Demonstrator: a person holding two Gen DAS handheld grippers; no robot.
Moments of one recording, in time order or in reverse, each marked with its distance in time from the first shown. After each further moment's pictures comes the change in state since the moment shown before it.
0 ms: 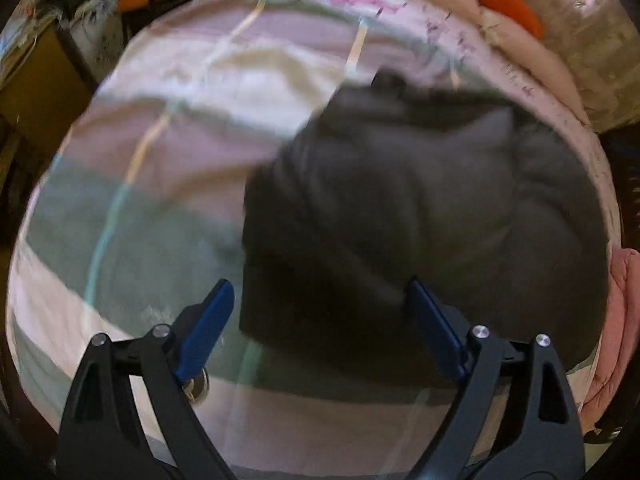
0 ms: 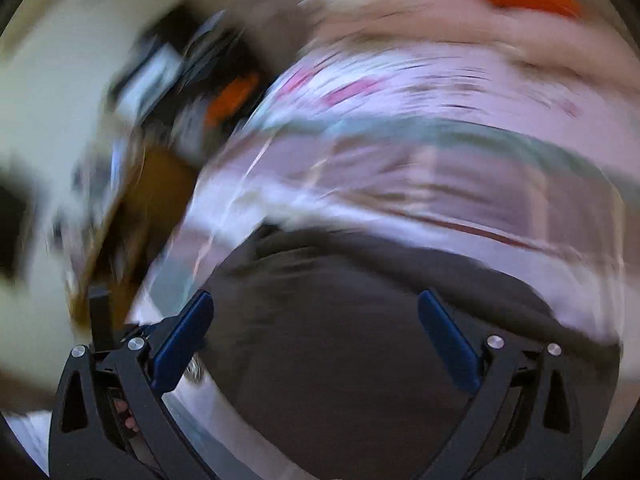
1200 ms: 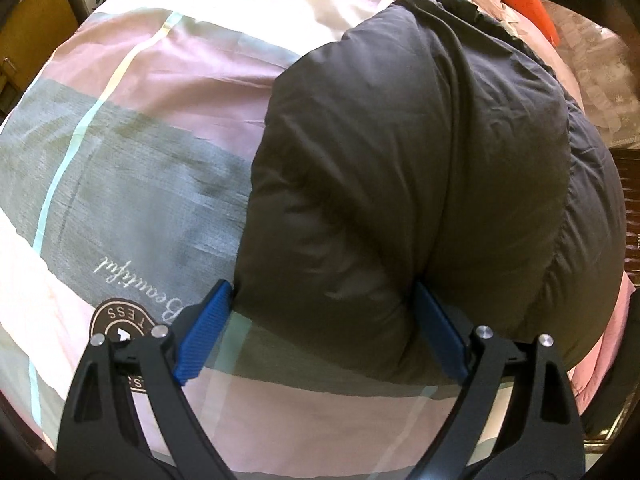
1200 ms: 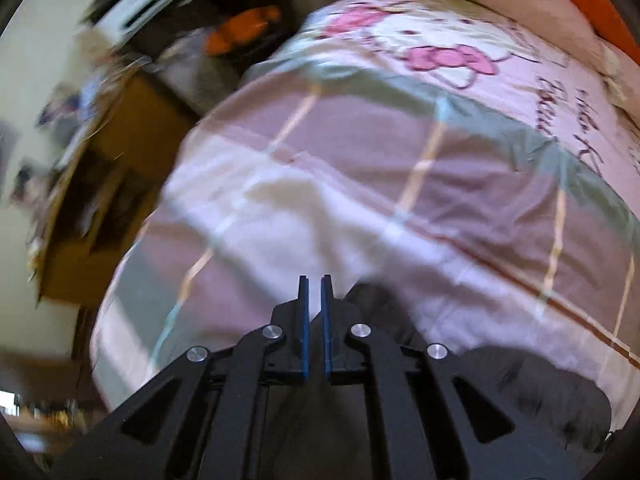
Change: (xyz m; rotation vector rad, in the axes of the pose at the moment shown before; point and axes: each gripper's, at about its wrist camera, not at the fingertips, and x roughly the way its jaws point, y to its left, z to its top) left arm 0.048 0.020 -0.038 -0.072 0.080 -0.082; right arm 0.145 0.077 0.092 0.030 0.178 0.066
